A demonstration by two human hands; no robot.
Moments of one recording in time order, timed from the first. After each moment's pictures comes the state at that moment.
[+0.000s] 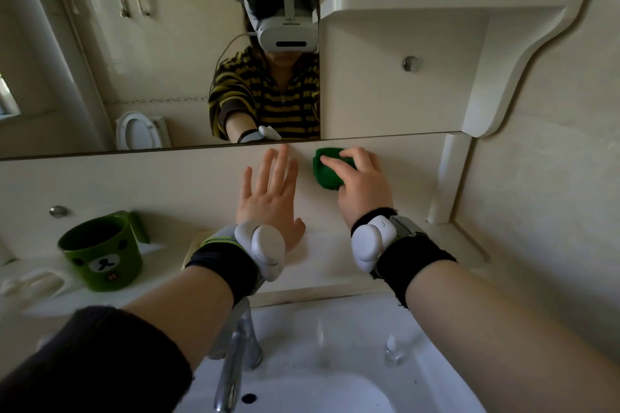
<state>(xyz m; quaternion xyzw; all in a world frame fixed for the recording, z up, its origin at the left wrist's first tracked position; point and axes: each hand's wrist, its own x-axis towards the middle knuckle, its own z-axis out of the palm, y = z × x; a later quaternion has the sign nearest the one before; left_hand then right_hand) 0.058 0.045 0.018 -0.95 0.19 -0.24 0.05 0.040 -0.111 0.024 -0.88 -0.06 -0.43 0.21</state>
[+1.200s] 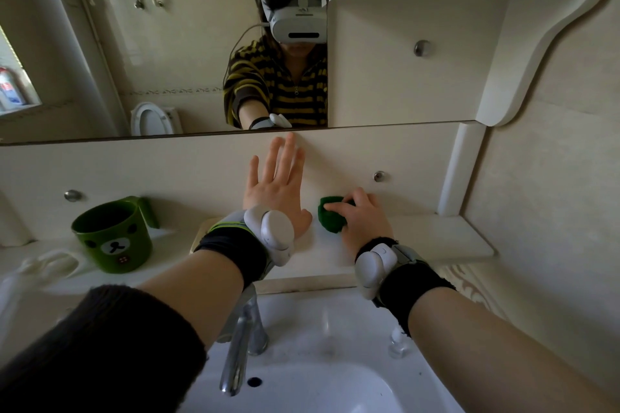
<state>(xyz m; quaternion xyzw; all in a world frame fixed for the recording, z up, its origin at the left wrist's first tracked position) 0.053 0.042 0.024 -0.96 0.18 -0.21 0.05 0.037 -0.112 -0.039 -0.95 -0.03 -0.22 0.22</state>
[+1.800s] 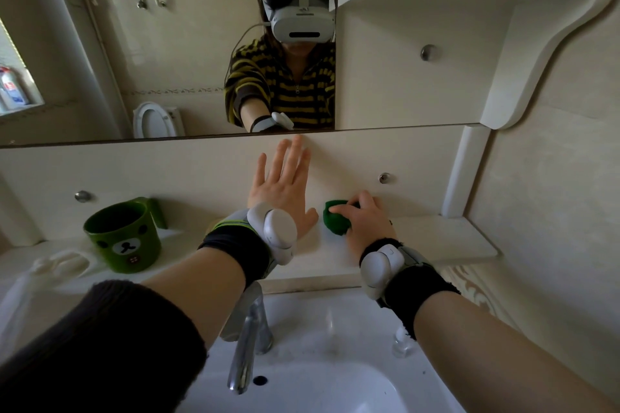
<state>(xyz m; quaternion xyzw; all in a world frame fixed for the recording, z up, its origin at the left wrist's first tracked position) 0.052 0.049 0.029 -0.95 0.20 -0.22 0.05 0.036 -0.109 -0.036 -0.96 -0.01 -0.18 0.22</state>
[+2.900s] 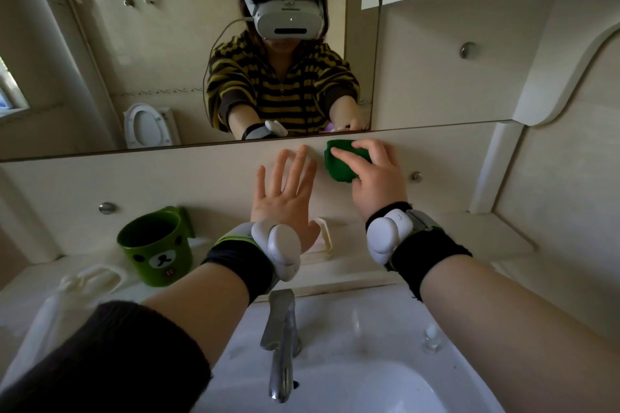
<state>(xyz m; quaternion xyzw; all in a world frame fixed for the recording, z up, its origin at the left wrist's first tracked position) 0.068 0.100 0.017 -0.95 0.21 -0.20 0.06 0.056 -0.057 0.024 -0.84 -0.08 -0.50 0.17</state>
